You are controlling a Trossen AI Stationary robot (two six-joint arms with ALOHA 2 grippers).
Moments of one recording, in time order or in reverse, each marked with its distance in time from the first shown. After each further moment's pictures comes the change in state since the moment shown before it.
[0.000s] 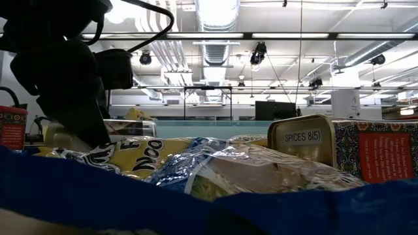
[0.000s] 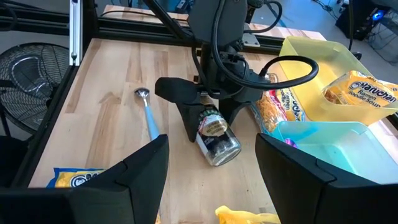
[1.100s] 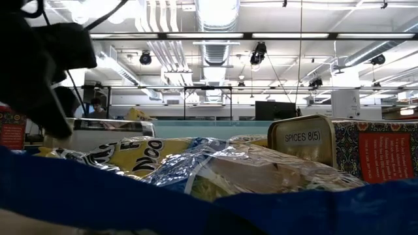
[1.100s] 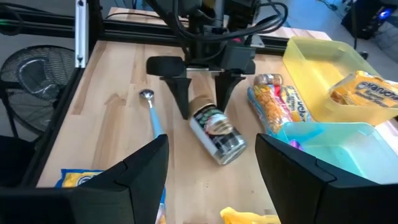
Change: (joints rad) left arm -0.188 -0.131 -0.035 -0.137 -0.201 -0.125; right arm 0.000 0.000 0.000 0.008 -0.017 0.004
